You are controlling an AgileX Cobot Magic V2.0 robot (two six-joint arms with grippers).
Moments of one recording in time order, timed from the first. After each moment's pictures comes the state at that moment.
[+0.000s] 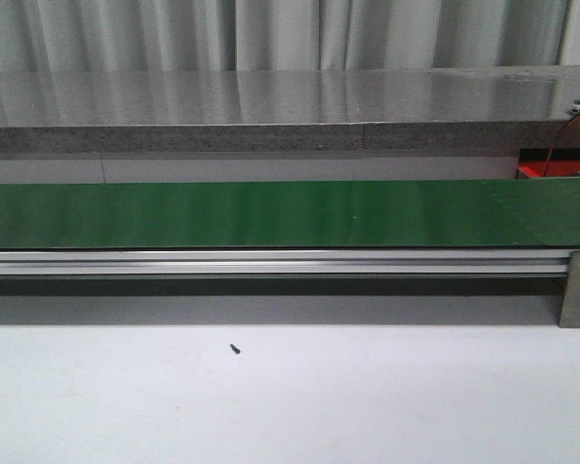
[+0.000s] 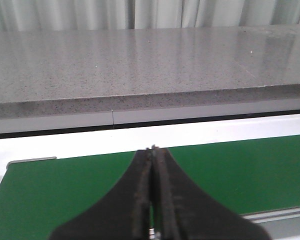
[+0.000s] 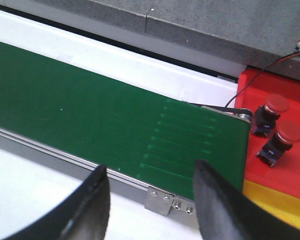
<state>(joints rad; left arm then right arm) 0.00 0.53 -0.44 -0.85 0.22 0.80 0.09 0.70 -0.61 0.31 0.42 -0.42</state>
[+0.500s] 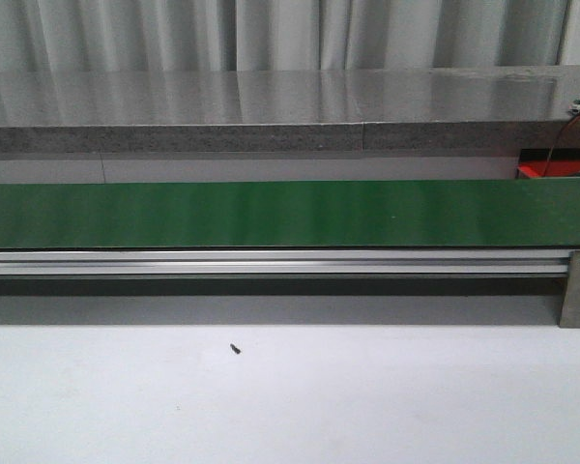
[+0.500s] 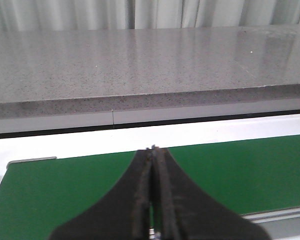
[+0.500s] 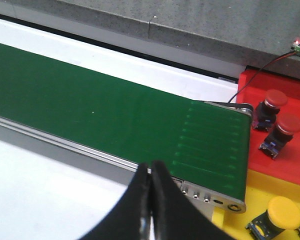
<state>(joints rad) 0.00 0.53 -0.44 -0.85 0.22 0.80 0.09 0.57 -0.55 0.31 0.46 -0.38</state>
